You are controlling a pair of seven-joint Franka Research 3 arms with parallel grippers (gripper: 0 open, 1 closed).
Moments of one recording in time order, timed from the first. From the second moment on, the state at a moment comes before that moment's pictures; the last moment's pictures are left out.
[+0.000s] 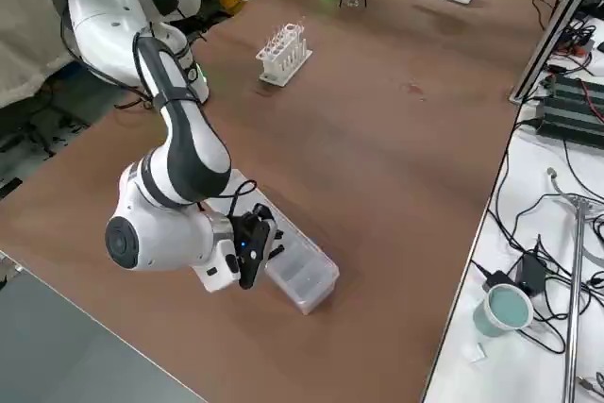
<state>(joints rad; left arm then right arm) -0.06 0.05 0.04 -1.50 -0.01 1.57 0.00 -0.86 0.81 0.15 -1.25 0.53 1.76 -0.93</state>
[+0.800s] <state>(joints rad) -0.06 0.05 0.04 -1.50 -0.01 1.57 0.00 -0.76 0.75 0.15 -1.22 0.41 1.75 -0.86</state>
